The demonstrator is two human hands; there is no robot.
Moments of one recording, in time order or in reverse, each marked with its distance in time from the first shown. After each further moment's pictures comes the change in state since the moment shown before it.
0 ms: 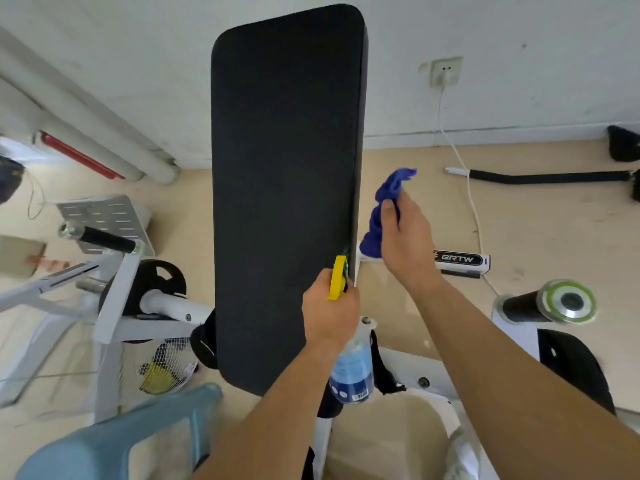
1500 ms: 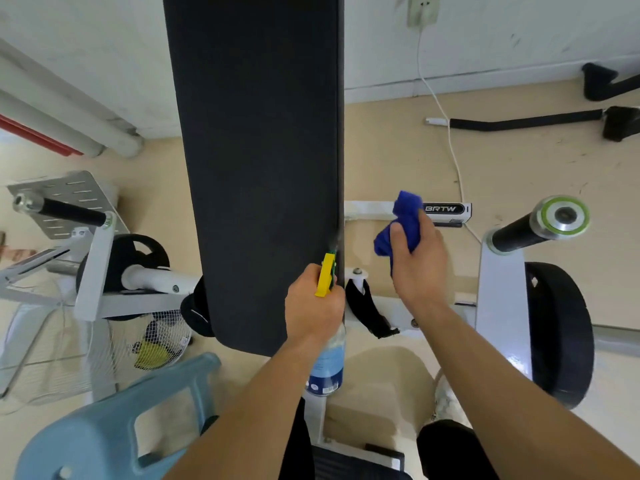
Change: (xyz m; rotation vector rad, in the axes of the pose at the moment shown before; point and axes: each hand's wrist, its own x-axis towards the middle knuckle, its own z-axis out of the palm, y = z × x) left_hand -0.026 -0.069 -0.031 0.222 -0.151 0.108; right_hand -0.114 0.043 -0.012 0.040 0.138 0.195
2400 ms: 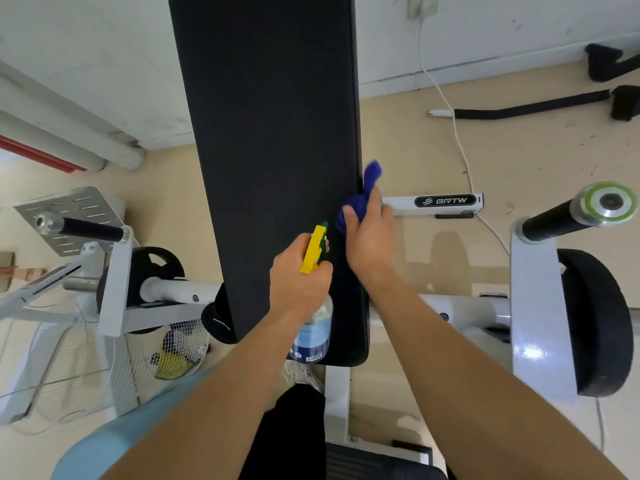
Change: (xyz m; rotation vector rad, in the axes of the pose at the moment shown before) left_hand 0.044 0.017 -0.069 0.070 -0.021 0.186; right_hand 0.017 -0.020 0.113 -0.260 -0.038 0.023
